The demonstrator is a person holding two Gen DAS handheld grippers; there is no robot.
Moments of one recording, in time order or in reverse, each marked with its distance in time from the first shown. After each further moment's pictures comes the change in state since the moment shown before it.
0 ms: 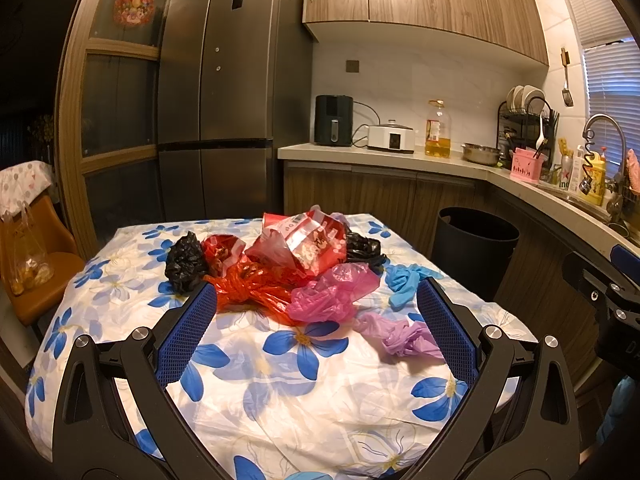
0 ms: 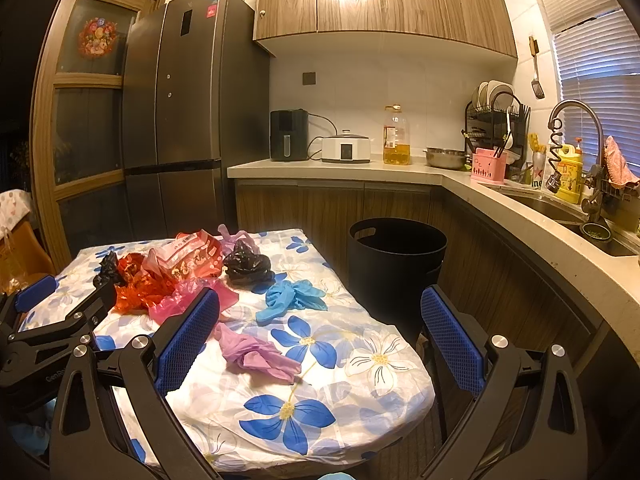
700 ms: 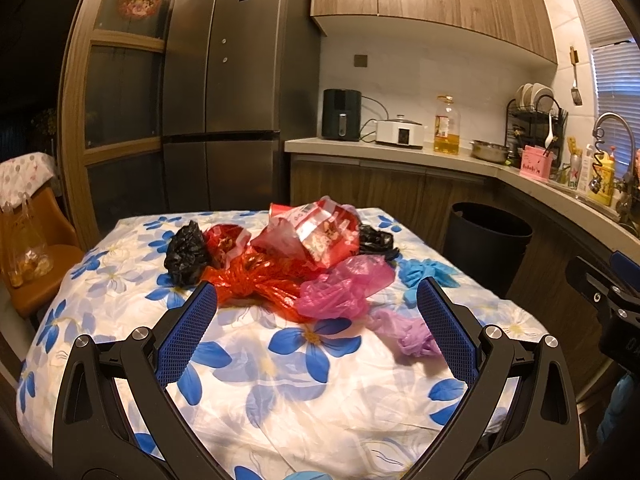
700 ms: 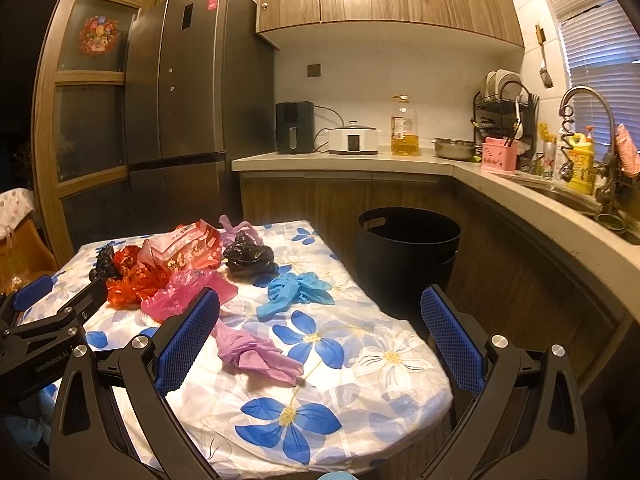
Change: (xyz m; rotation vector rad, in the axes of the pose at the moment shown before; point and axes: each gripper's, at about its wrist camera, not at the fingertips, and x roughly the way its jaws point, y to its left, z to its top) left arm 0.021 -0.001 -0.016 -0.018 0.012 0.027; right arm 0.034 -0.008 -0.013 0.015 0.021 0.041
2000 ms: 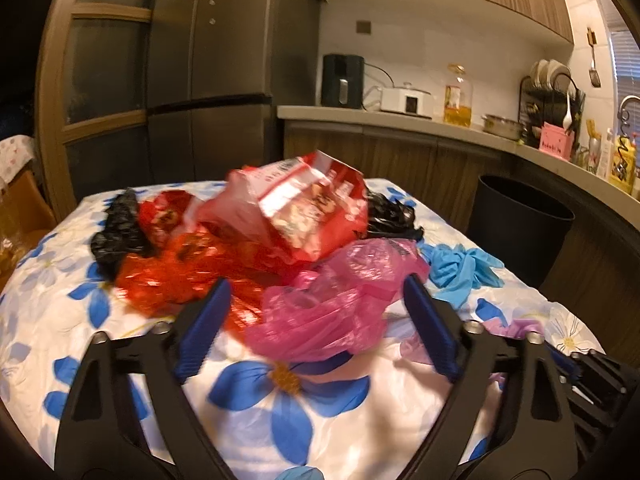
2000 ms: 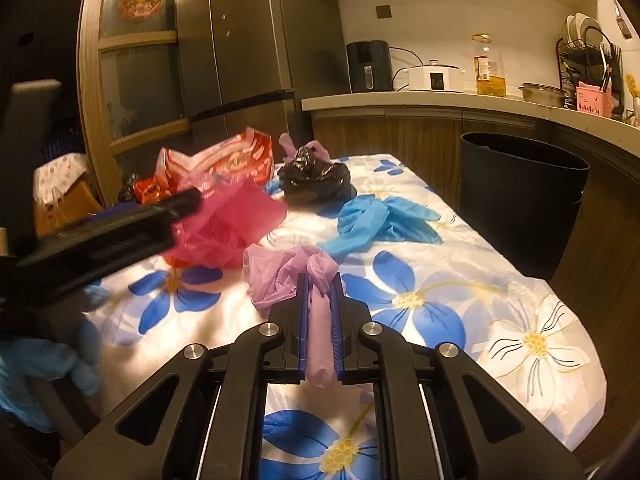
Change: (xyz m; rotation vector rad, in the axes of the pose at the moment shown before) left arm 0.138 -0.013 -0.013 -0.016 0.100 -0.015; right arm 0.123 0.015 -0.062 -0.027 0.160 0.307
